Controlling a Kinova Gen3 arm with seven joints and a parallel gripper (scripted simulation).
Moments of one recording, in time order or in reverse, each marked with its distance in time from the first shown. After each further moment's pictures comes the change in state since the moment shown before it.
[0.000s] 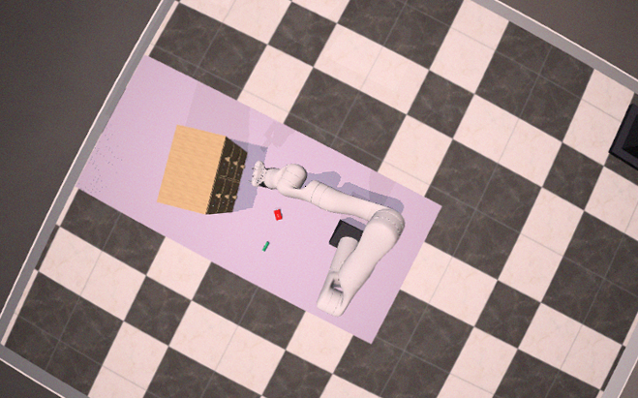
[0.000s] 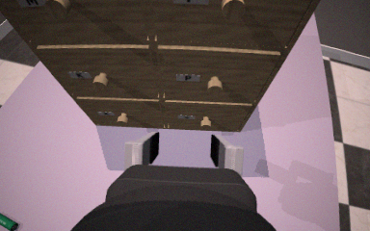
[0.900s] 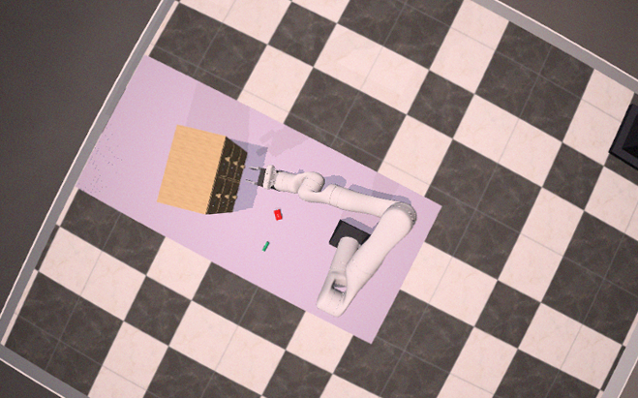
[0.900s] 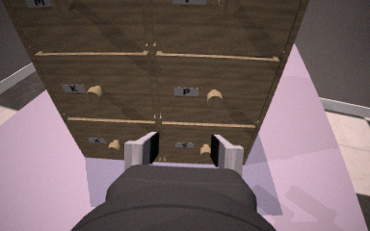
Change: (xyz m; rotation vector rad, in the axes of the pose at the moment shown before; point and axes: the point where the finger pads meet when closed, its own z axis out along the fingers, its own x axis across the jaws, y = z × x) arm 0.001 -0.001 0.031 0.315 -0.001 0.004
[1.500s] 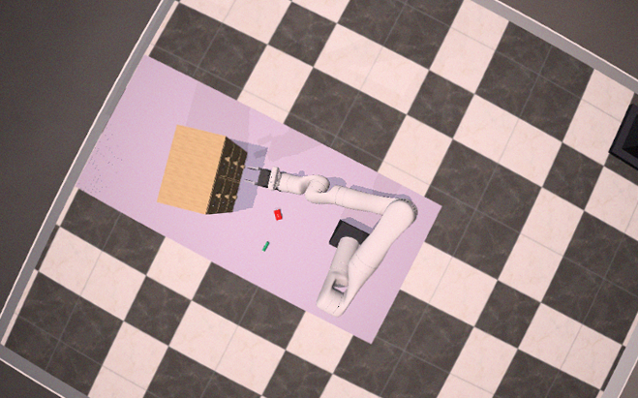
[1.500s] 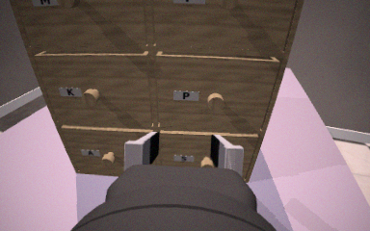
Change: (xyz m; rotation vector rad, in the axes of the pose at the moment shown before) arm 0.000 0.004 0.016 0.171 -0.001 -0.001
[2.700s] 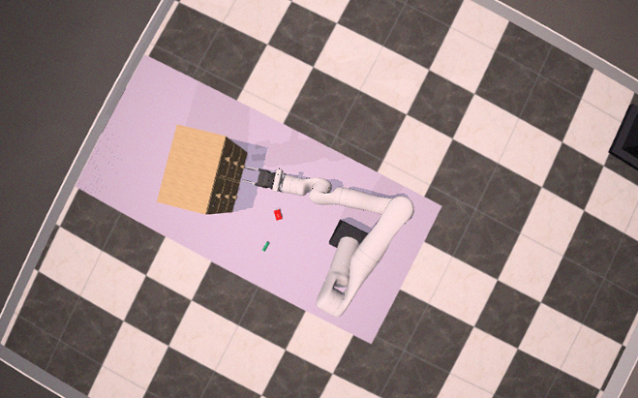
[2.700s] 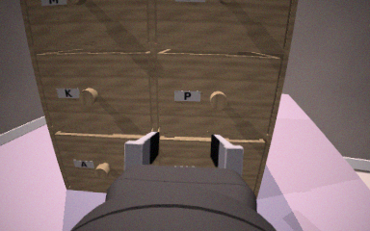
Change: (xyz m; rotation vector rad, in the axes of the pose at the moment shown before) arm -0.002 0.008 0.018 0.191 -0.007 0.008
